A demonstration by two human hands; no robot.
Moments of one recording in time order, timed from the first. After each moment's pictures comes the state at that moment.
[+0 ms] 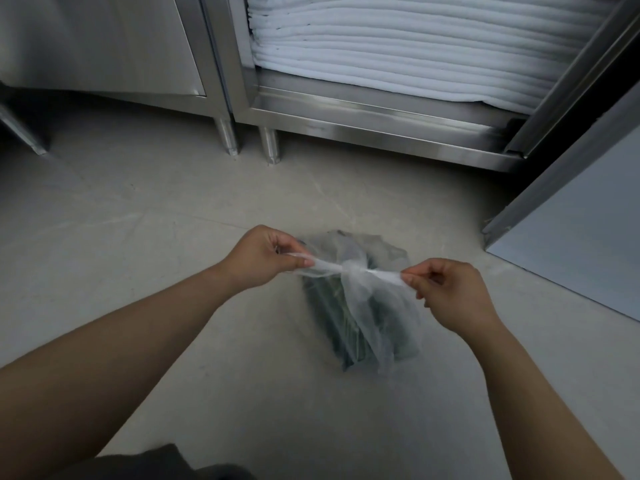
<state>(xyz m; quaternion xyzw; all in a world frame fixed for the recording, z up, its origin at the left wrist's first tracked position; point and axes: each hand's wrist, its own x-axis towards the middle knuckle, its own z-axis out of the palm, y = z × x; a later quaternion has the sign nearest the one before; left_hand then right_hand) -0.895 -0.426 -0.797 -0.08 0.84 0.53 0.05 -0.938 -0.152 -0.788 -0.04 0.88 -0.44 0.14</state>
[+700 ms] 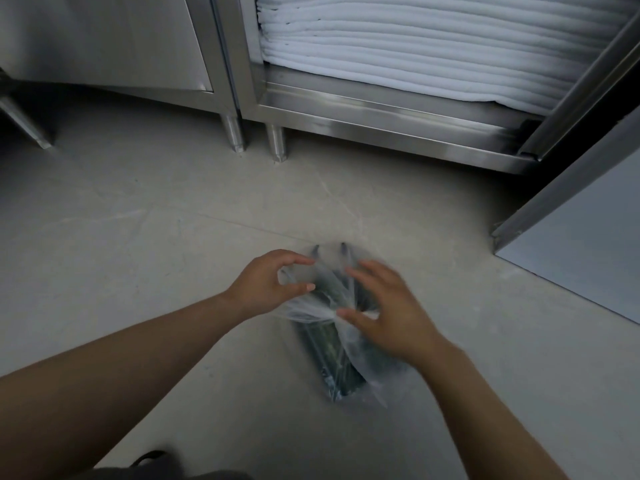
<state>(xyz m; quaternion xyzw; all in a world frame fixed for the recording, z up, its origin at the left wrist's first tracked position) -0.877 -0.432 -0.844 -0.05 0.90 0.44 0.03 -0.910 -0.205 -0.816 -0.28 0.91 -0.25 0.16</state>
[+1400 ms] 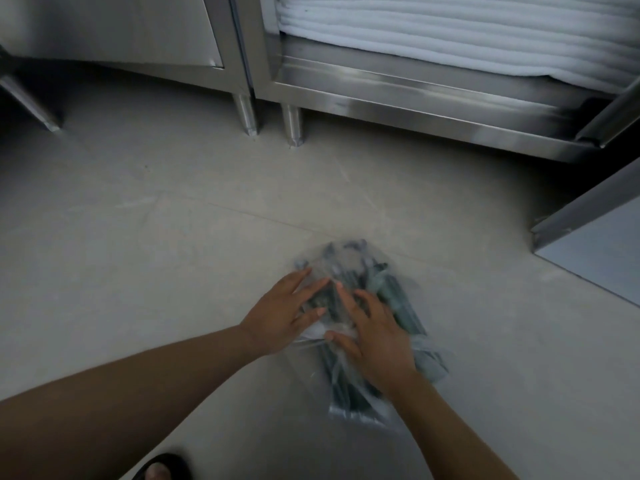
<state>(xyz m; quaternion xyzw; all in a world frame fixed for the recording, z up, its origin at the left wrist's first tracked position) -0.856 -0.435 -0.912 0.01 0.95 0.31 0.09 -0.887 -0.242 -0.913 -0.30 0.93 -0.21 0.01</state>
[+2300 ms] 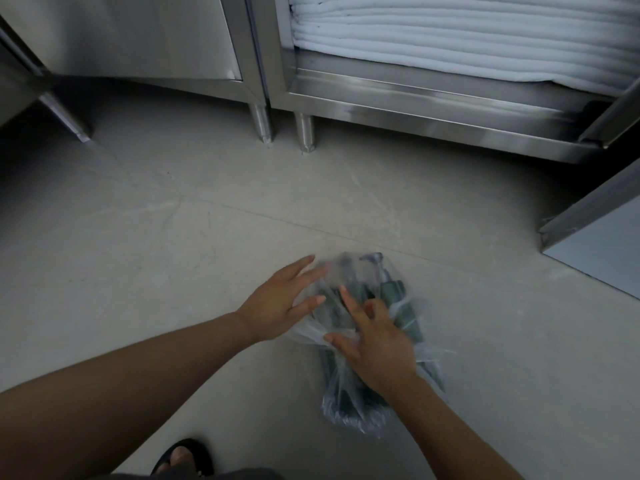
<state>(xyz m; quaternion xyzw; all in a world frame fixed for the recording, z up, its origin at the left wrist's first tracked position) -0.846 -0.458 -0.888 0.02 0.94 0.32 0.09 -0.863 -0.250 -0.899 -0.27 0.94 -0.21 0.07</state>
